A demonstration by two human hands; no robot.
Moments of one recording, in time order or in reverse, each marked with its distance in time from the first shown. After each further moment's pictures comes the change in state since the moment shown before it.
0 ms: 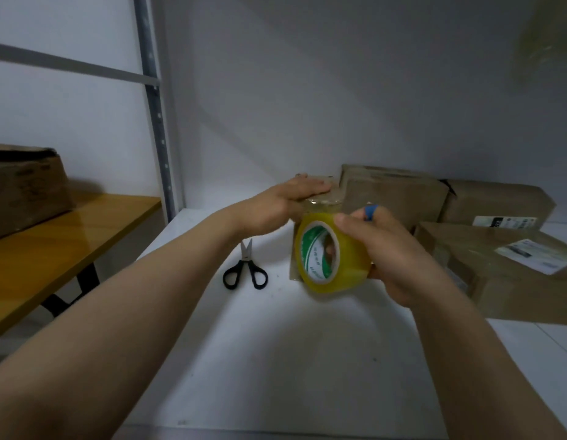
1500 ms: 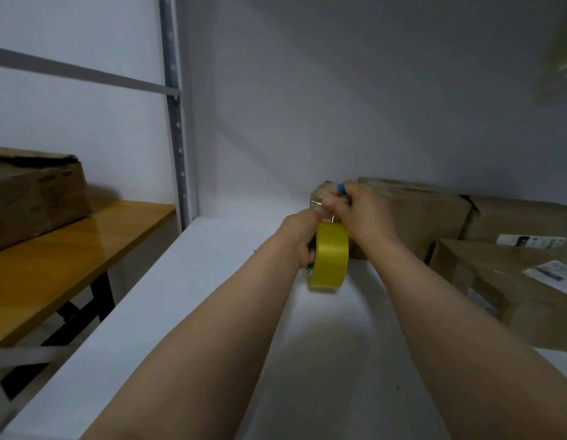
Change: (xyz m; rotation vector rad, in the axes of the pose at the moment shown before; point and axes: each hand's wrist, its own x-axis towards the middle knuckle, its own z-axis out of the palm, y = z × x) left_hand 0.018 0.017 0.042 -1.136 0.429 -0.628; right_hand 0.131 0.002 0.031 -0.664 0.269 -0.442
